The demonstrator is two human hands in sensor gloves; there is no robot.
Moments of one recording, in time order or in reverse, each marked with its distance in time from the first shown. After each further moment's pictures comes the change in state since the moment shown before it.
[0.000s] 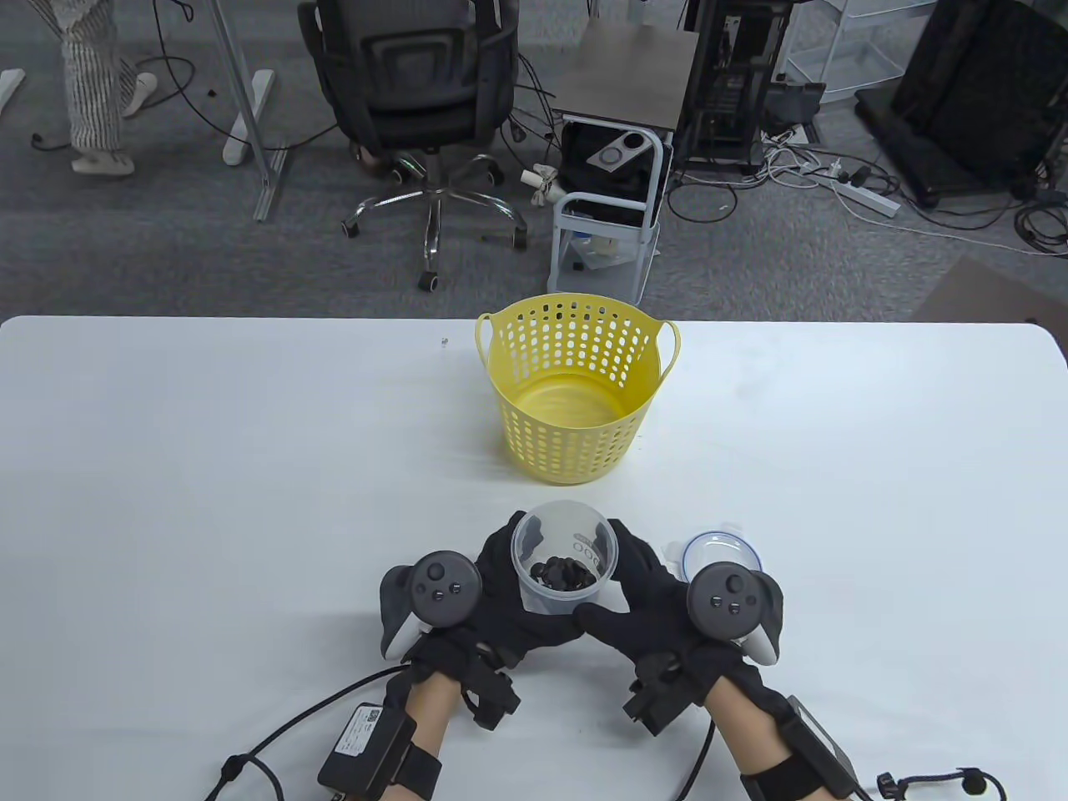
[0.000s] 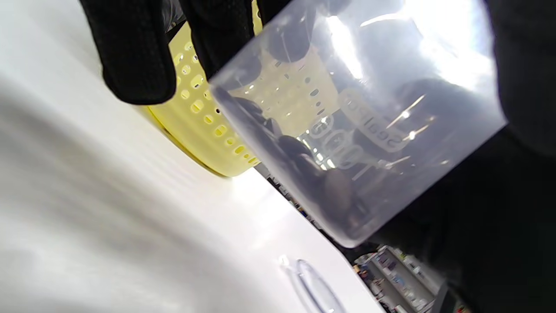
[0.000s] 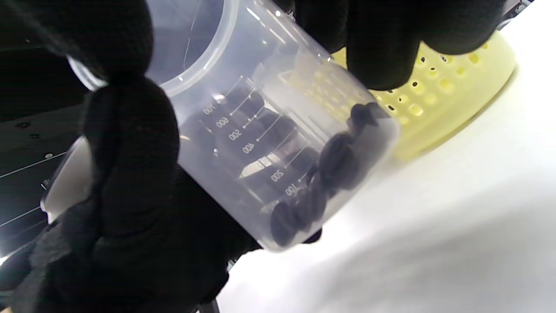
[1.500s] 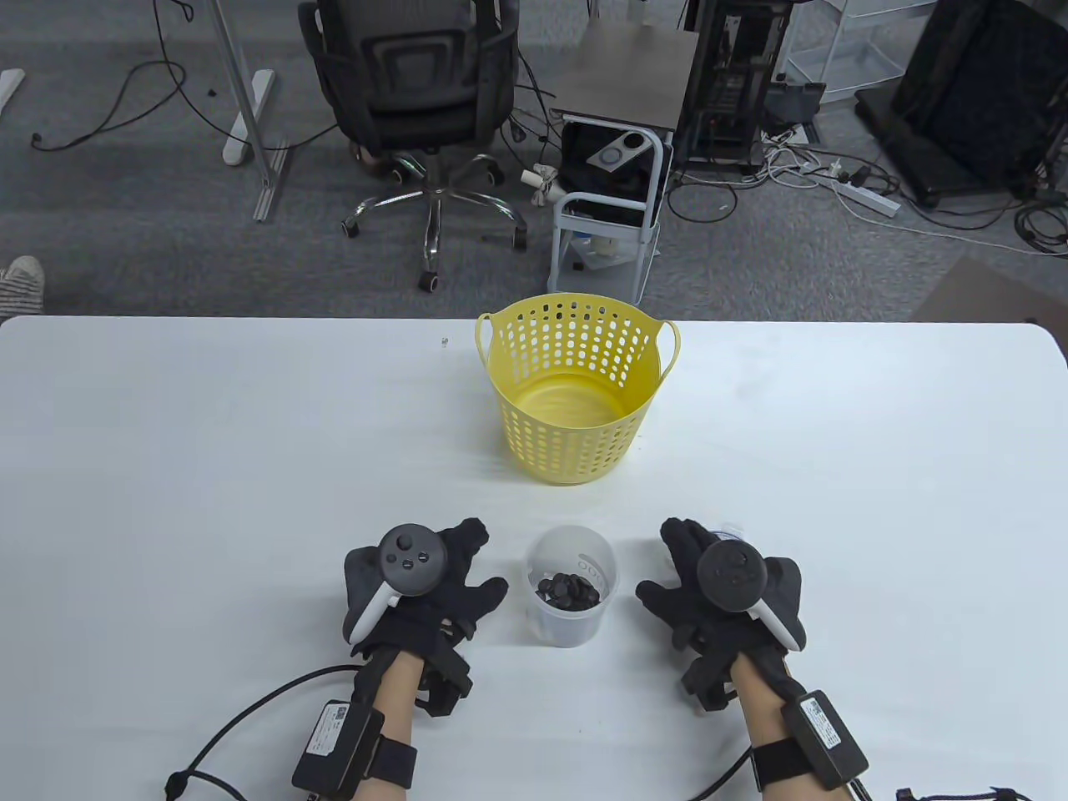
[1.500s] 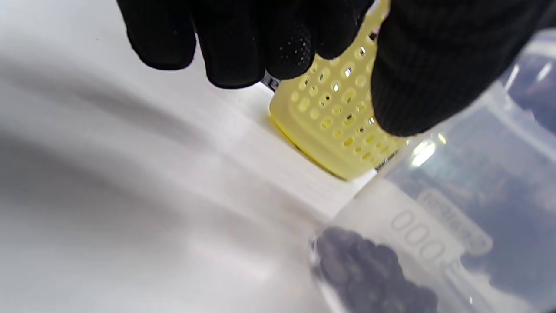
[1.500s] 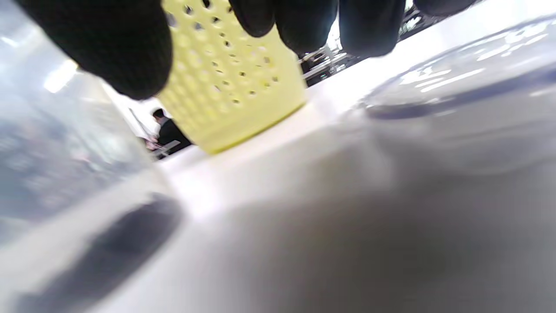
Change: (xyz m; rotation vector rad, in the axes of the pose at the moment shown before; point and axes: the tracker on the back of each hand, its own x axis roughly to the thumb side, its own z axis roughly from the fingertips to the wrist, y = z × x) left_hand -0.029 0.033 0.000 -0.130 0.314 -0.291; right_hand -0.067 -0.025 0.000 0.020 0.336 0.342
